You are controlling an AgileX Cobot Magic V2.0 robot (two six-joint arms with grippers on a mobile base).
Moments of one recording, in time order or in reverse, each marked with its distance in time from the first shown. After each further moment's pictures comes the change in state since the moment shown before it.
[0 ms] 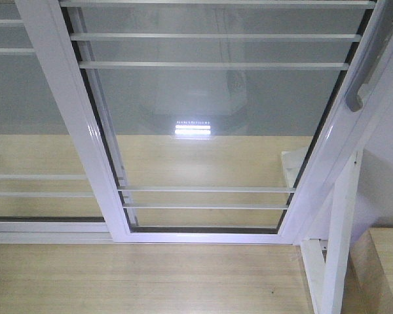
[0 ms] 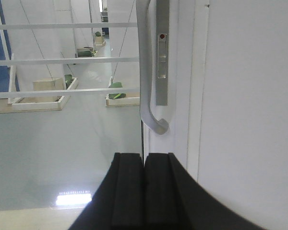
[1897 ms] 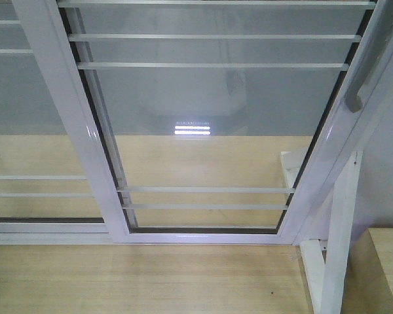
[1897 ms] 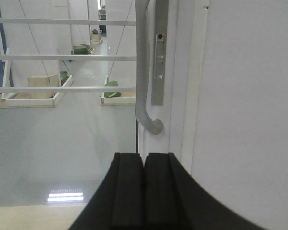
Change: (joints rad) left arm -0.002 0.000 0.001 0.002 0.017 0.000; right arm 0.000 0.000 0.001 -0.033 -0.004 -0.008
